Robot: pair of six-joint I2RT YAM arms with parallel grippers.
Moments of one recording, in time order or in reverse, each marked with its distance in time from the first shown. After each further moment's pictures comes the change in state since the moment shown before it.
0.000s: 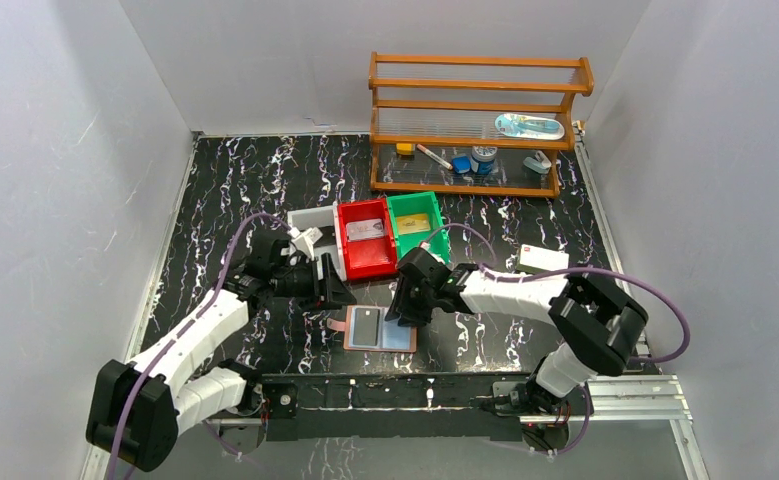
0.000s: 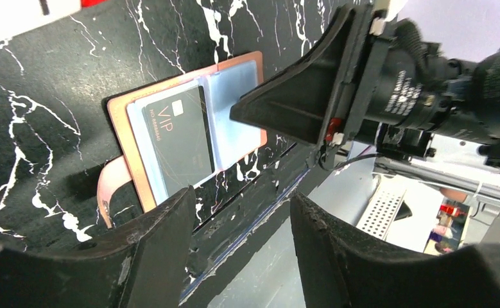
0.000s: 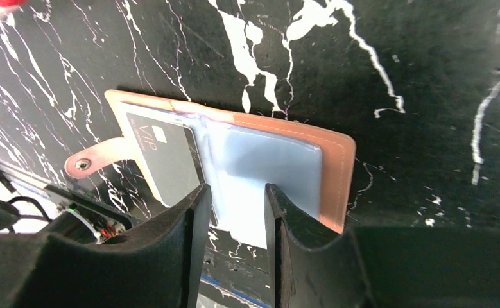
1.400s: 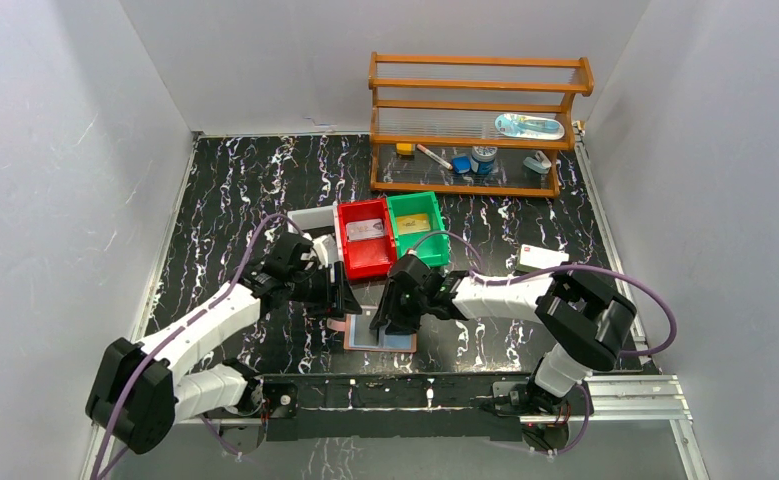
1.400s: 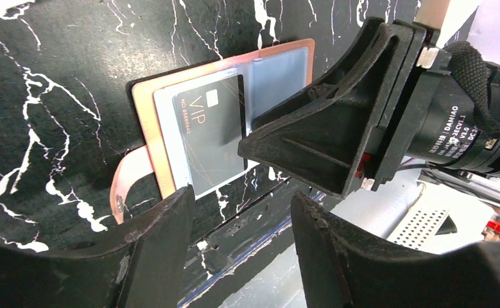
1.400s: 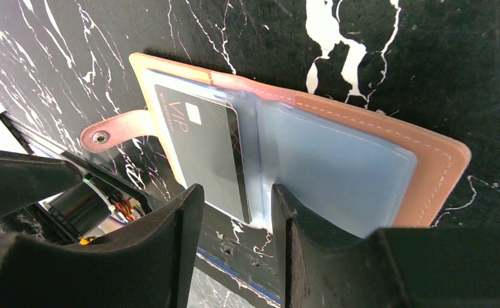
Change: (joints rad) left arm -0.149 0.068 0.037 -0.067 -0.205 -0.013; right arm 0.055 0.037 -0.011 0.109 -0.054 0.027
